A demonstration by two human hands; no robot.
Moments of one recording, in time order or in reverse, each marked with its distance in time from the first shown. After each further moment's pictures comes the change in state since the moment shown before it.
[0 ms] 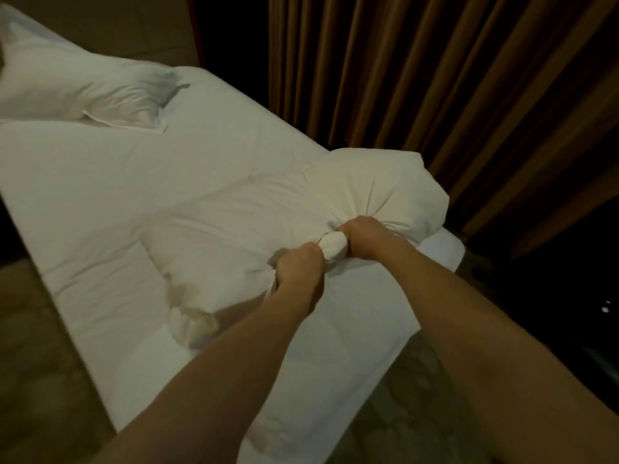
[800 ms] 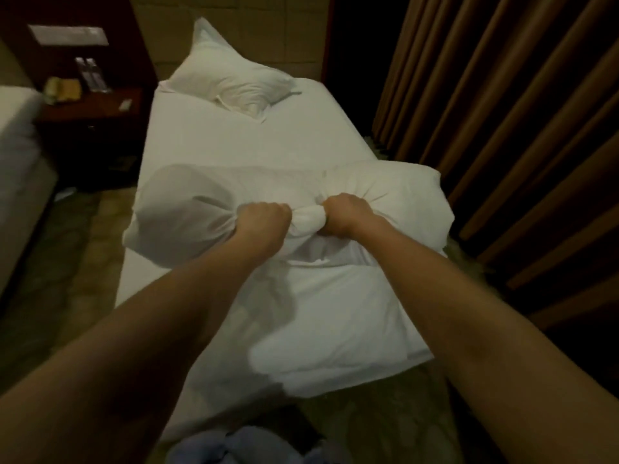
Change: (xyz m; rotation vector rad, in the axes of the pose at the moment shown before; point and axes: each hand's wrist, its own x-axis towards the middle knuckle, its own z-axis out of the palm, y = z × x) left_hand -0.019 0.120 -0.078 0.114 0.150 -0.471; right_hand -0.050 0.117 -0.034 0.114 0.203 -0.401
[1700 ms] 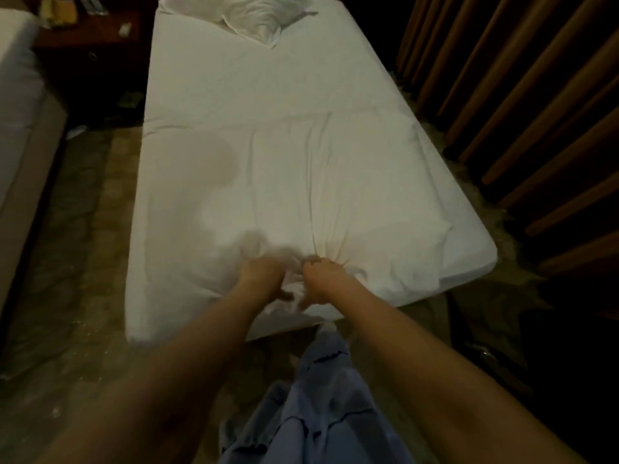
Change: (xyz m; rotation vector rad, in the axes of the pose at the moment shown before) left_hand -0.151 0.065 0.137 -0.070 -0.603 0.080; right_hand -0.137 -0.064 0.187 0.025 -0.519 -0.116
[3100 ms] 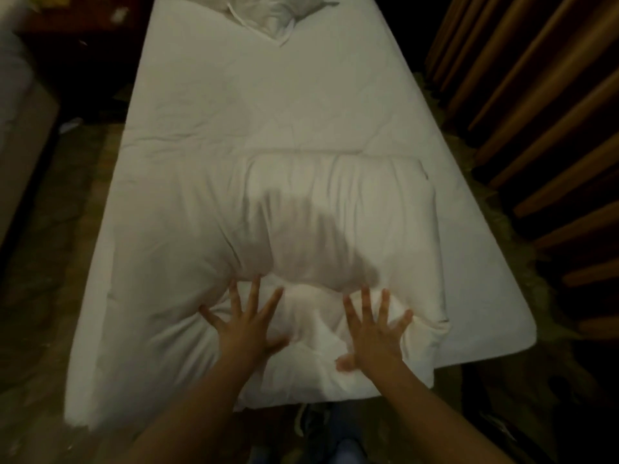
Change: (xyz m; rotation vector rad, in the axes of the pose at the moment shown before) left_hand 0.164 -0.003 0.032 -0.294 0.149 -0.225; right_hand 0.121 0.161 0.014 -0.063 0.073 0.230
